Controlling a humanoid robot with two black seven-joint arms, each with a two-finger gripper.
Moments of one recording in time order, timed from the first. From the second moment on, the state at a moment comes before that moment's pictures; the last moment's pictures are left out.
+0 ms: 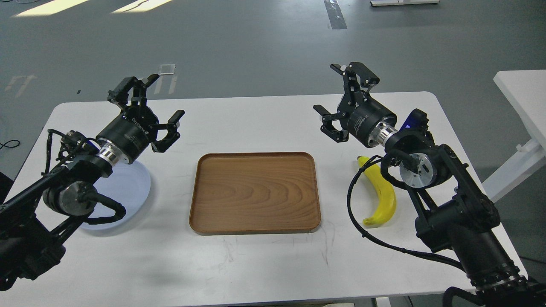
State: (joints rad) left arm -0.52 0.51 -0.80 -1.19 0.19 -0.21 -0.27; right arm 0.45 -0.02 1.30 1.29 -0.71 0.12 -0.29
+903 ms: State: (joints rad) left arm -0.52 0.89 -0.38 -1.12 1.33 0.42 -0.33; right arm 0.41 0.00 1.33 1.30 -0.71 0.12 -0.28
